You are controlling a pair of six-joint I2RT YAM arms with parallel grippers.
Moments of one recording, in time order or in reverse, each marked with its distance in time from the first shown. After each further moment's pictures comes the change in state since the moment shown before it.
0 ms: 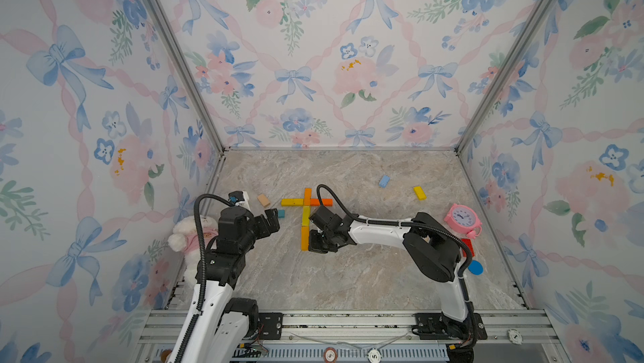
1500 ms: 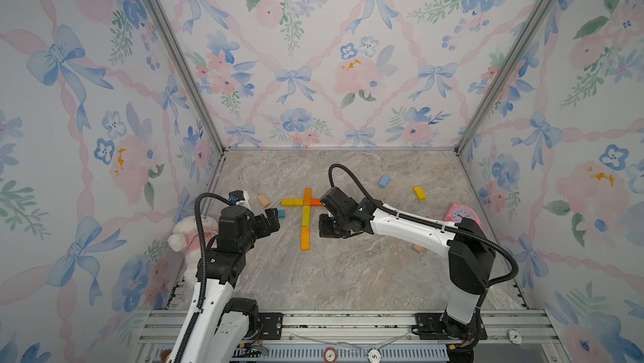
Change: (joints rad) left arm 0.000 0.013 0.006 0.000 -0.001 0.000; right arm -0.019 -0.200 0.063 -0.233 0.103 -0.114
